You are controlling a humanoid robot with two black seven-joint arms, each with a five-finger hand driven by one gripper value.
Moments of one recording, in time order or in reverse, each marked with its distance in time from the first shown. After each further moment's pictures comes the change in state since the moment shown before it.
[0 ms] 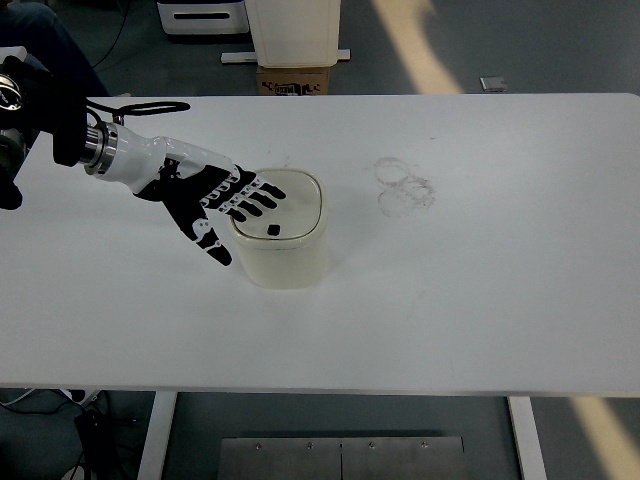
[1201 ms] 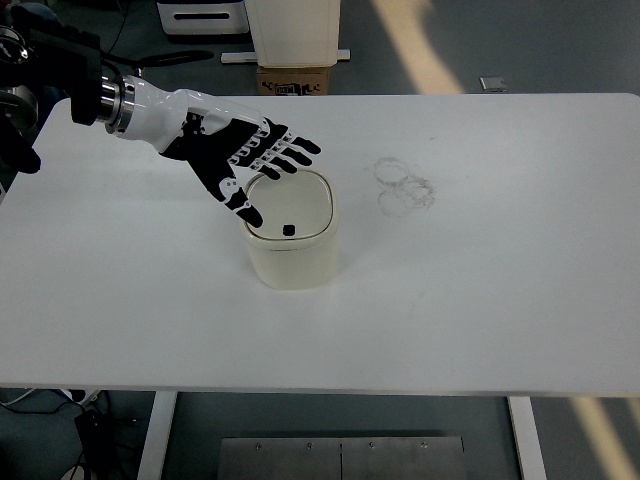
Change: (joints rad) left arm -0.016 -0.037 -0.116 0.028 -0.005 0.003 -0.005; right arm 0.000 0.000 0.000 0.000 0.000 0.000 0.000
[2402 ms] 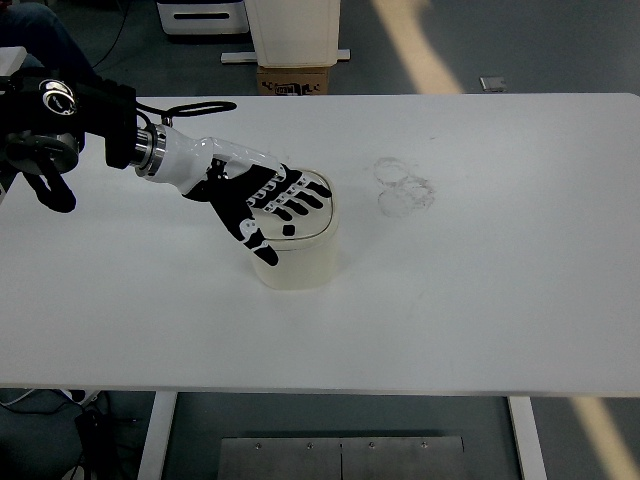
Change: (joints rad) left arm 0.093 -0.058 0.003 -0.001 0.005 0.032 0.002; right arm 0.000 0.000 0.000 0.000 0.000 0.000 0.000
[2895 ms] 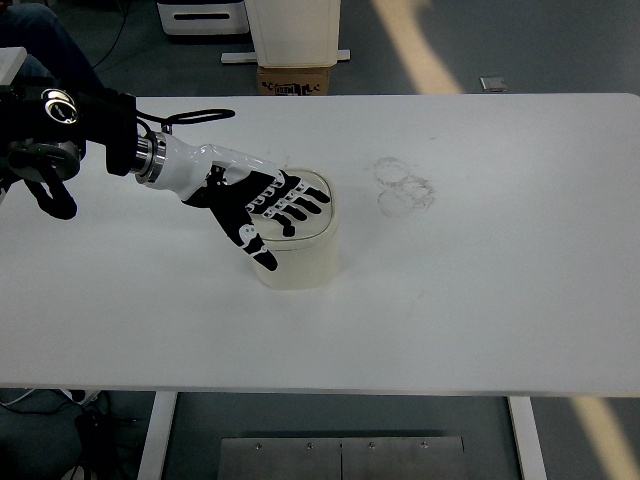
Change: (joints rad) left arm 0.017 -0.001 0.000 -0.001 0.004 0.002 -0.001; right arm 0.000 0.000 0.000 0.000 0.000 0.000 0.000
